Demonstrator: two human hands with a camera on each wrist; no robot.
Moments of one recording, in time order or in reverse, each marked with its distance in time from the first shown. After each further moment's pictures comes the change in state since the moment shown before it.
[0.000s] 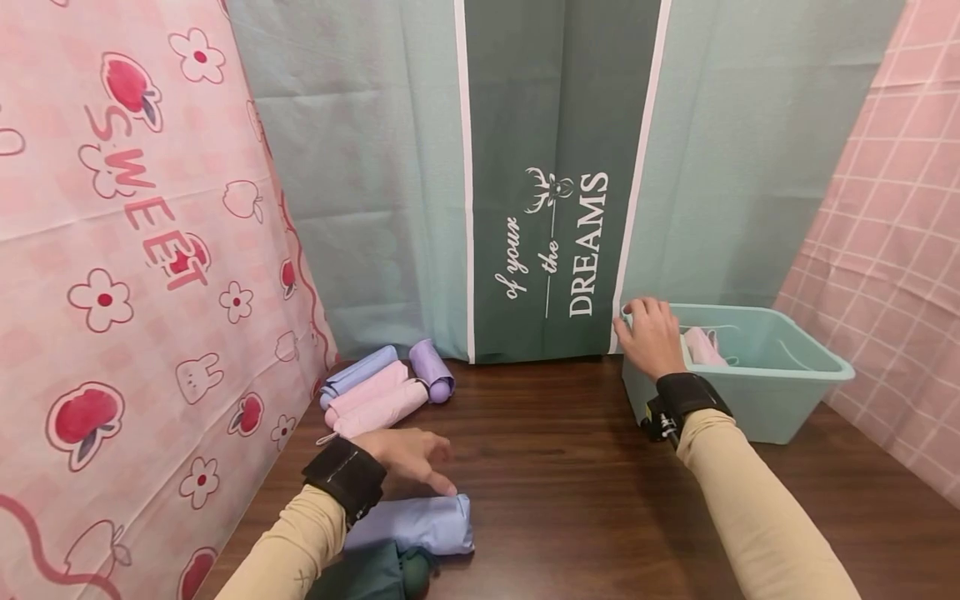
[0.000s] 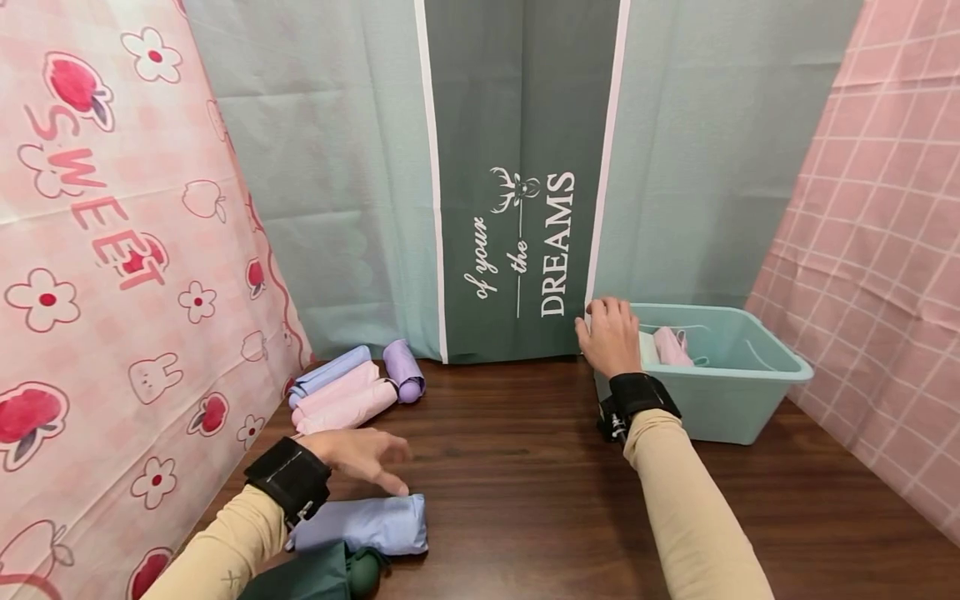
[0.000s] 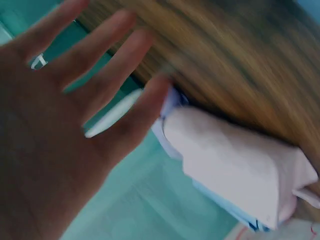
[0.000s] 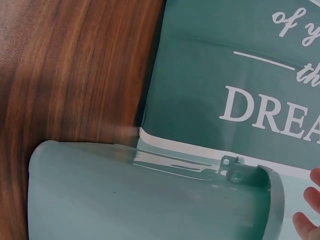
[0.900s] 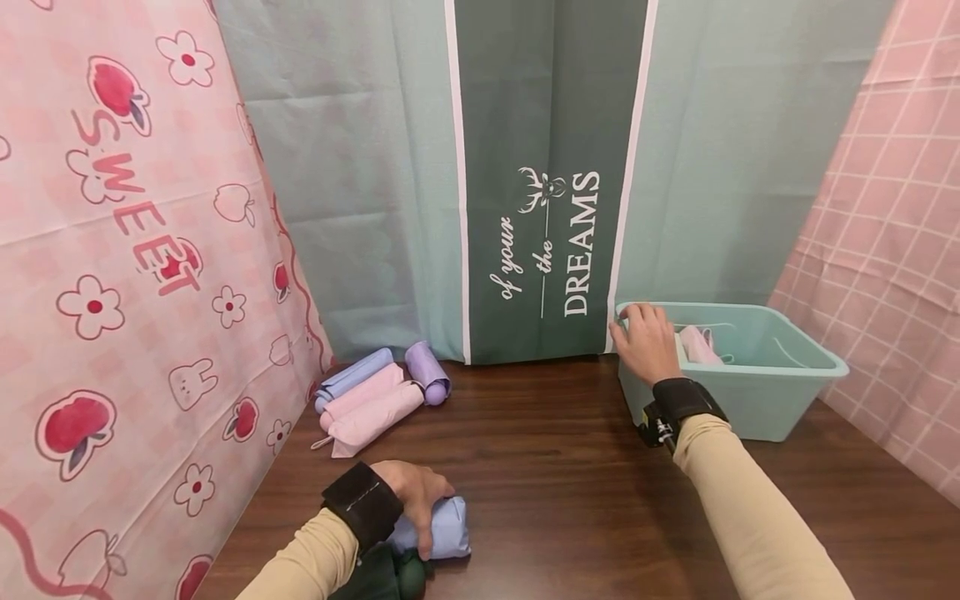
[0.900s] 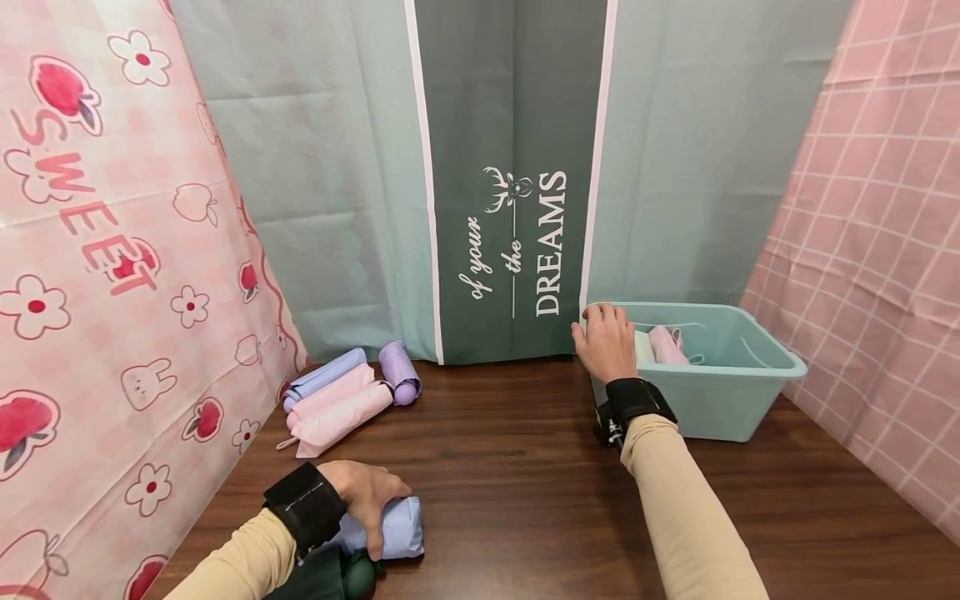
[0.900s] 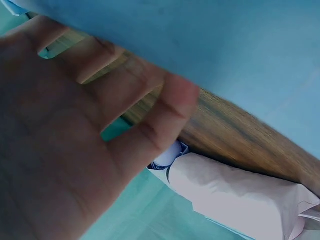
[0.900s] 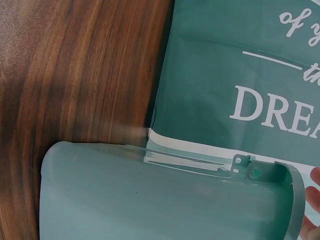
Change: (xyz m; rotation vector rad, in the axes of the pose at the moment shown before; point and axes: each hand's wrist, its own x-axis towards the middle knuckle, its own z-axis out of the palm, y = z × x) left_hand 0.006 0.024 0.035 0.228 -0.192 -0.180; right_hand -0.013 -0.001 -0.001 0.011 -0.003 0.016
